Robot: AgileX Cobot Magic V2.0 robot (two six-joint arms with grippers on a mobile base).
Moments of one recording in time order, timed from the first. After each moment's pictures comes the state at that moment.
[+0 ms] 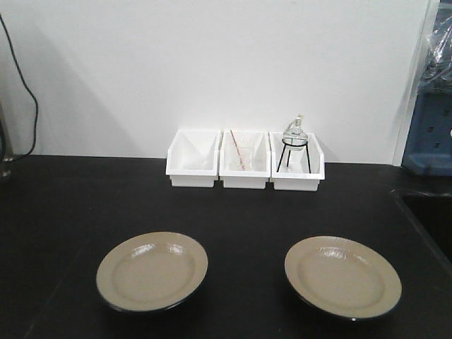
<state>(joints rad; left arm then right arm) -0.12 -0.01 0.03 0.01 0.08 0.05 -0.02 -0.01 0.03 -0.03 0.14 0.00</state>
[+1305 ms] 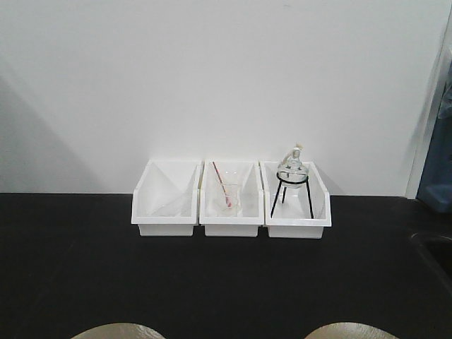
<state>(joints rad) -0.12 -0.01 0.03 0.01 0.08 0.05 -0.02 -0.01 0.03 -0.03 0.14 0.00</state>
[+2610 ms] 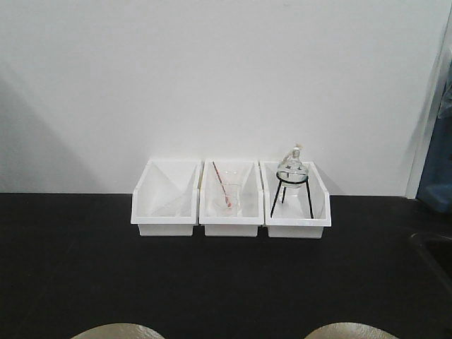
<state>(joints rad) -0.15 0.73 -0.68 -0.20 0.58 0.11 -0.02 0.91 -0.80 0.37 0.81 -0.22</state>
